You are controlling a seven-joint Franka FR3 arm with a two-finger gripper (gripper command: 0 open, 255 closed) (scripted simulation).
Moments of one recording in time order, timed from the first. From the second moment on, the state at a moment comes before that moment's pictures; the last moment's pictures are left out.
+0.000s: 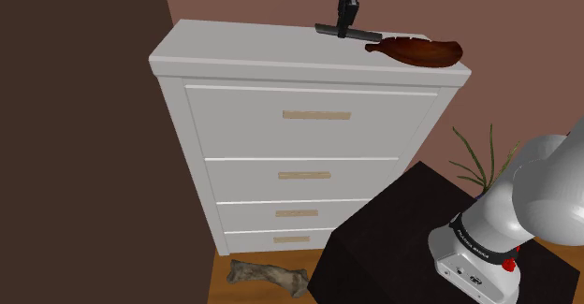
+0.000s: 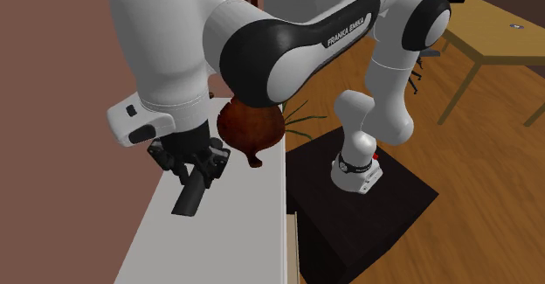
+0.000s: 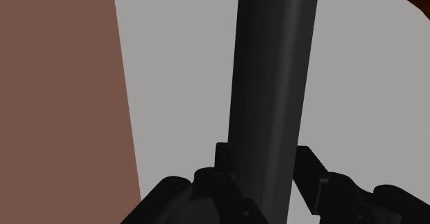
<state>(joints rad) 0.22 -0.04 -0.15 -1.71 -0.05 1.73 -0.82</state>
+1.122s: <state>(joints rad) 0.21 0.00 -0.16 -1.44 -0.05 1.51 -0.84</state>
